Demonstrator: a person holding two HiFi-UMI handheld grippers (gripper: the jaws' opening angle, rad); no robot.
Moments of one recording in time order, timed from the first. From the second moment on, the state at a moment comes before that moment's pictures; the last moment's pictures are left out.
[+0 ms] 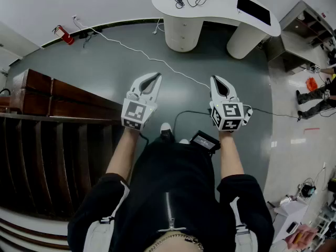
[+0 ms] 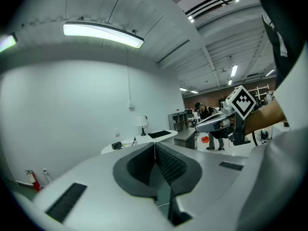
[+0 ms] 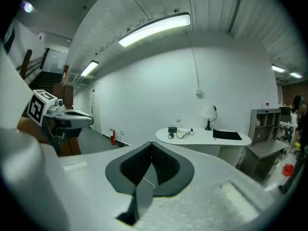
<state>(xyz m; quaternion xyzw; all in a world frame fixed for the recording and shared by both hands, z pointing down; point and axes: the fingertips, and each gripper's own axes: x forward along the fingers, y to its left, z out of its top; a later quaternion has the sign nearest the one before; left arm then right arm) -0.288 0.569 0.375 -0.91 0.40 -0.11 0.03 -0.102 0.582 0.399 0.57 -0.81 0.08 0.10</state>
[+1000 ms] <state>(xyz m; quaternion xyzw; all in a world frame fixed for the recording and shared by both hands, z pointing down) -0.284 0.544 0.387 -0.93 0.35 -0.10 0.01 -0.118 0.559 0.392 0.59 -0.80 0.07 0.10</state>
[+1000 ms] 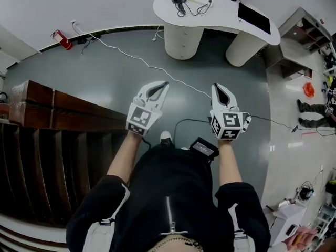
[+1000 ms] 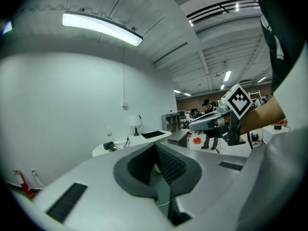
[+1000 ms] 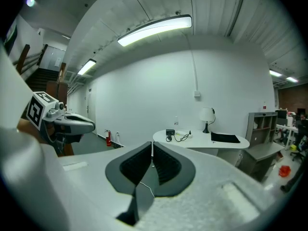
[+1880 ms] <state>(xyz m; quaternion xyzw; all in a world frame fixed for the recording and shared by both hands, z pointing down) -0.315 0.482 0.414 -0.93 0.34 -0.13 0.01 -0.148 0.509 0.402 0.61 -0.78 0.08 0.11</state>
